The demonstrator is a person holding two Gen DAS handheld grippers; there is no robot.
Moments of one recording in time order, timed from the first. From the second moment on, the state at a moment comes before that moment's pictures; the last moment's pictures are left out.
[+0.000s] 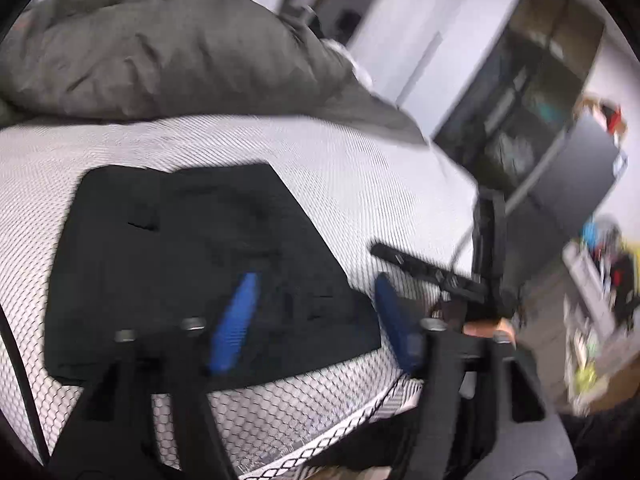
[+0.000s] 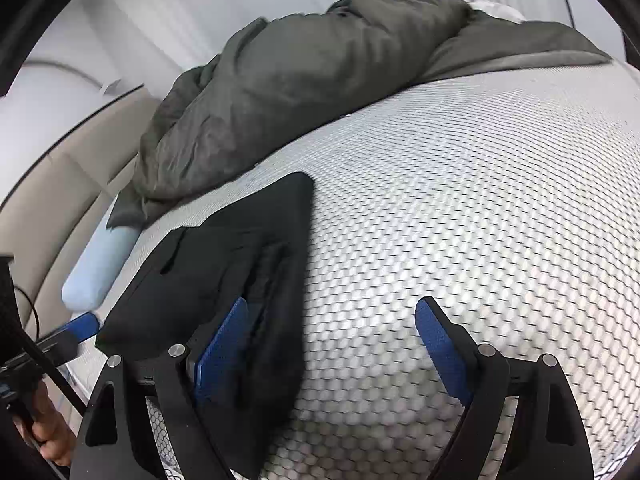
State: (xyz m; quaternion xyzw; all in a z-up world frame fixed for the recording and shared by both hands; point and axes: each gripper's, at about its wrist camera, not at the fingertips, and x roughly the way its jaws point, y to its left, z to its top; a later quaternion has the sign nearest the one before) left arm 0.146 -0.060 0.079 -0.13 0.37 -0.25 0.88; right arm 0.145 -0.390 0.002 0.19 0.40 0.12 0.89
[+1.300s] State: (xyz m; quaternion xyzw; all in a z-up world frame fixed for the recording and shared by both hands) left arm 0.193 0.081 0.005 -0.18 0.39 -0.02 0.90; right arm 0.121 -0.297 0.048 0.11 0.36 0.28 0.88
